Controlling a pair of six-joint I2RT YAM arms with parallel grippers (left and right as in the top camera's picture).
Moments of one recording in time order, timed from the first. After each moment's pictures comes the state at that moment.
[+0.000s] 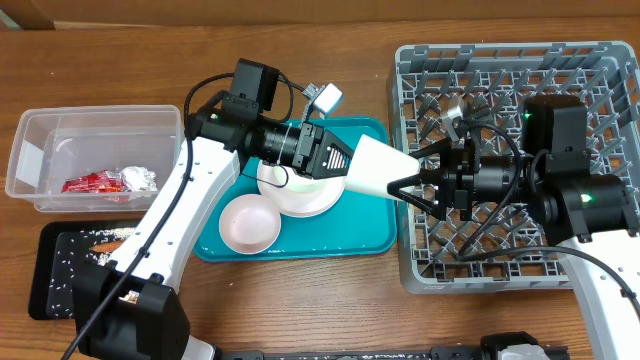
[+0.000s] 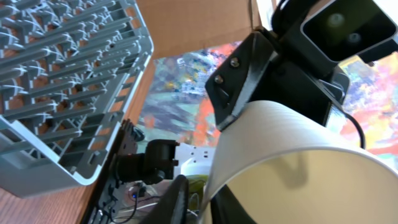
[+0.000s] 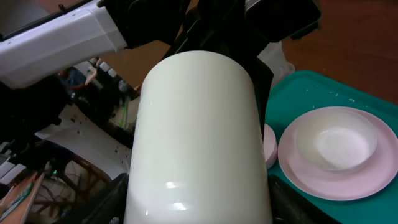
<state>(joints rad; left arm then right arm) -0.31 1.67 1.40 -0.78 1.46 -0.25 0.11 1.19 1.22 -0.86 -1.20 -0.18</state>
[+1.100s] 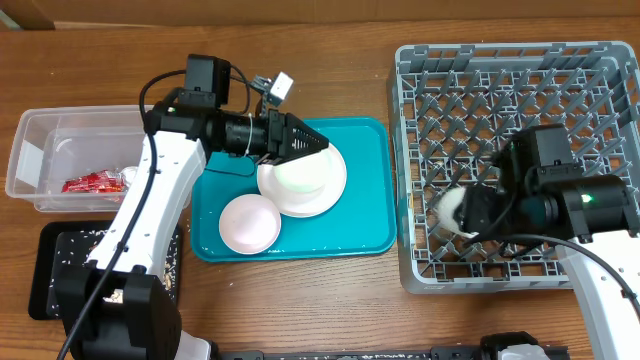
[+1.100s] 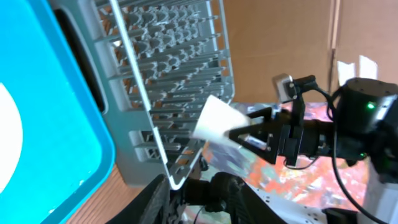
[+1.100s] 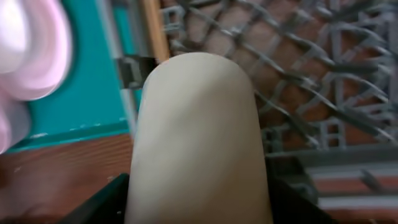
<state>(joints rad) -0.15 1.67 1.40 -0.86 1.16 -0.25 0.11 1.19 1.23 -1.38 -0.10 0.34</state>
